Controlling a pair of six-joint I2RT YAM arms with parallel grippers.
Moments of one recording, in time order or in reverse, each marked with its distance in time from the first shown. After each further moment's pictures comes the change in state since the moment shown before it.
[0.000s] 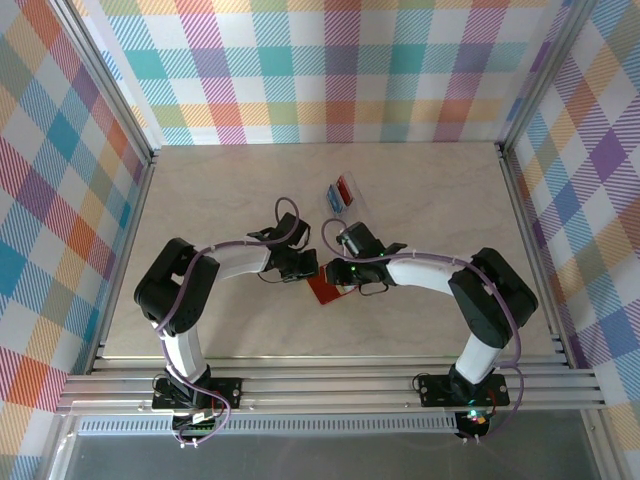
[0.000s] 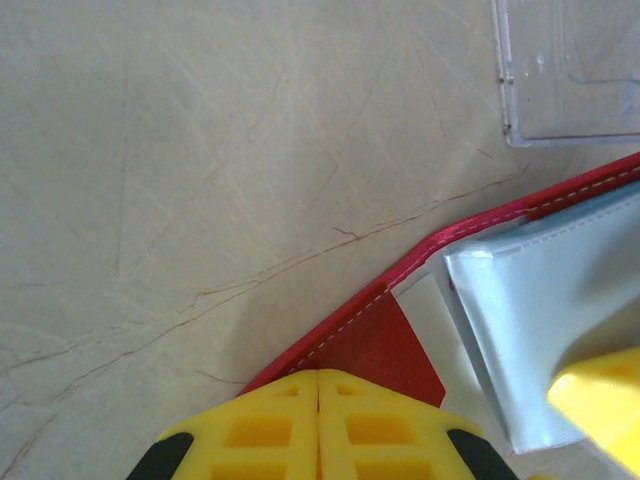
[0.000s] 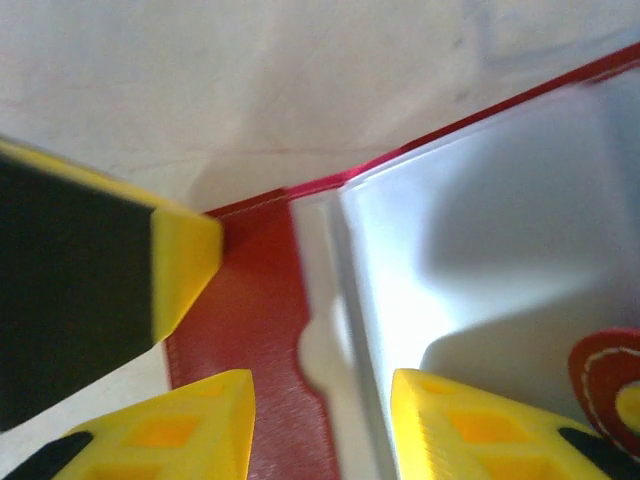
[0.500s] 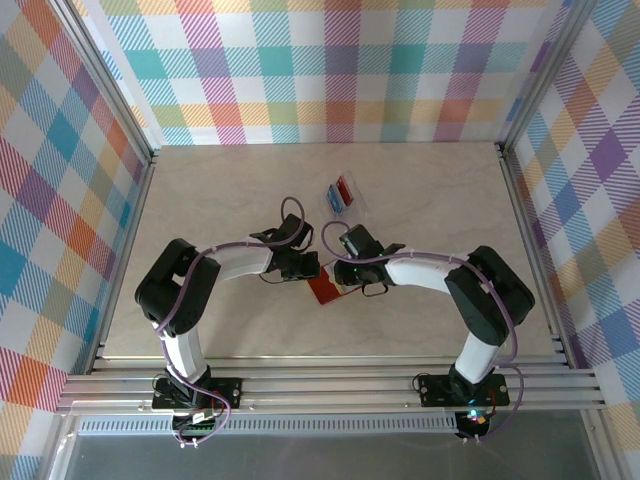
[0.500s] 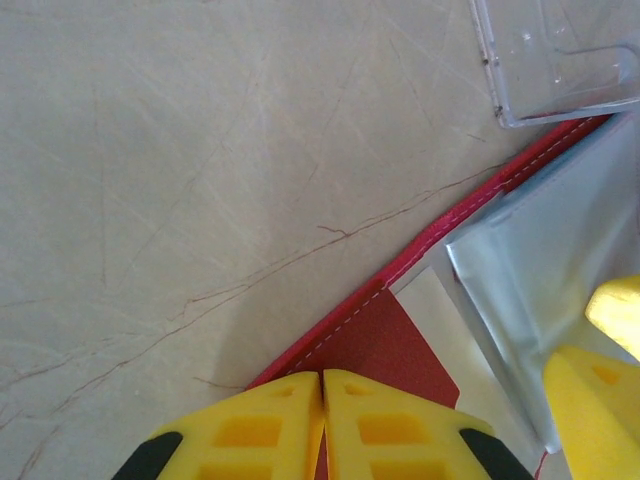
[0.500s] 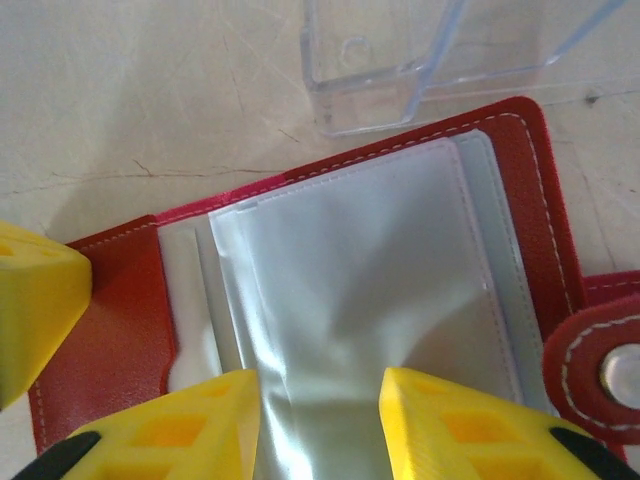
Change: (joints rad) left arm -0.010 -0.002 0.007 -0.013 -0.047 0.082; right arm -0.002 0.013 -0.042 0.019 0.117 -0.002
